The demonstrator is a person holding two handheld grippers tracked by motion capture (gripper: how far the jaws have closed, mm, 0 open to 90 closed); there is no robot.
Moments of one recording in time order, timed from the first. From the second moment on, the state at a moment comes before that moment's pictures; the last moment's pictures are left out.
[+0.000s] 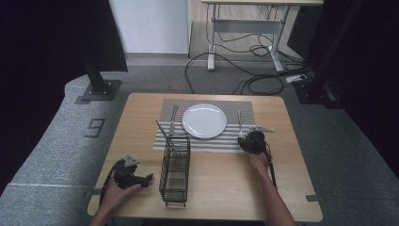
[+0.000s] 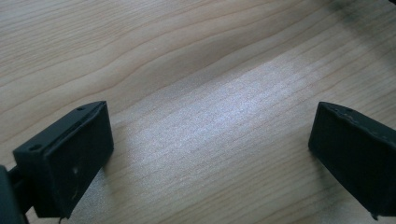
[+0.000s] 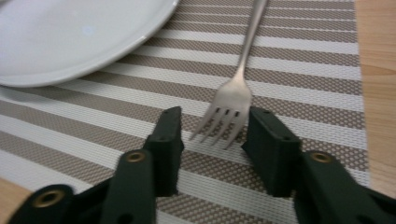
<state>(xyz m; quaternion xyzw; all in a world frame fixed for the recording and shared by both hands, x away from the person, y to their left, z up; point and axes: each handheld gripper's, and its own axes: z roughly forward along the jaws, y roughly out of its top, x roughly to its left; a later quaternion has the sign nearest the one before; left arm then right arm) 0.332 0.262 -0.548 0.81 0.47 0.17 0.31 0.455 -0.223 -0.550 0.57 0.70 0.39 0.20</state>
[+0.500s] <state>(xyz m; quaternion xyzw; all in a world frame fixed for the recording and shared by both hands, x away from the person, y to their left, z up) 0.332 0.262 -0.548 0.81 0.47 0.17 0.31 0.397 -0.237 -0.516 0.51 0.69 0.46 0.21</state>
